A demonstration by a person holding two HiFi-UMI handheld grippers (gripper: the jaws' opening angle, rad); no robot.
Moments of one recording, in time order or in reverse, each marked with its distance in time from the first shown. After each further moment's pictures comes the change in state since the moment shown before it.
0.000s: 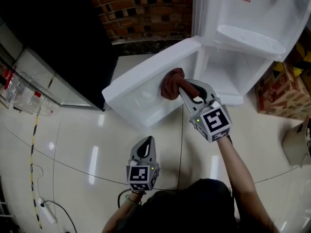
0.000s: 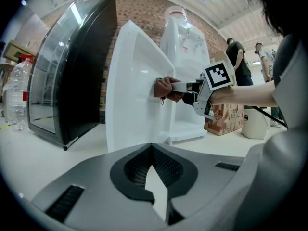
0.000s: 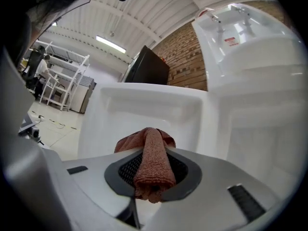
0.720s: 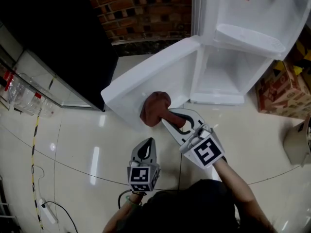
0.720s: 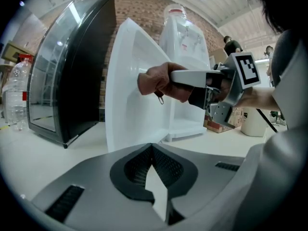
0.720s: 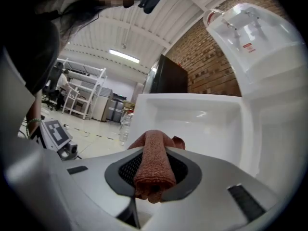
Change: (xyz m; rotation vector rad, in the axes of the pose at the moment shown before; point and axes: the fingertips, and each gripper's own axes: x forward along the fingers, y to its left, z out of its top) left arm -0.001 -0.002 -0.009 0.006 0.021 -0.005; right arm -0.033 0.116 0.017 -0.004 -0.062 0.274
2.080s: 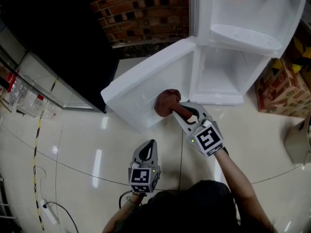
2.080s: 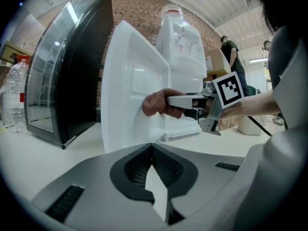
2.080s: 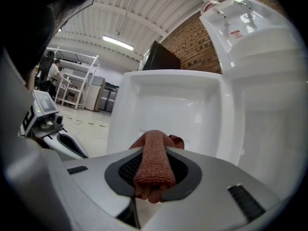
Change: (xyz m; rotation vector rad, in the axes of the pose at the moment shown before) left arm -0.005 -0.010 -0.001 0.023 0.004 -0.024; right arm -0.008 -0.042 -0.059 0.013 0.115 -0.091
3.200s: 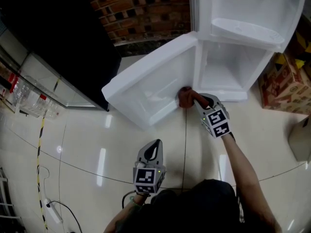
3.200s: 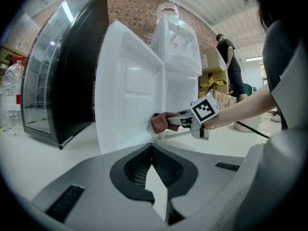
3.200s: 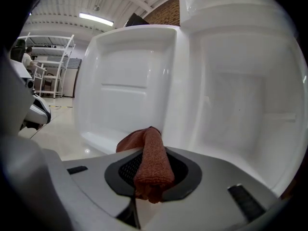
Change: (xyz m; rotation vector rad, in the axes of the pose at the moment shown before) left arm -0.003 -0.013 -0.005 0.030 0.013 -0.034; right arm -0.011 -0.088 -0.126 0.095 0.264 -0.214
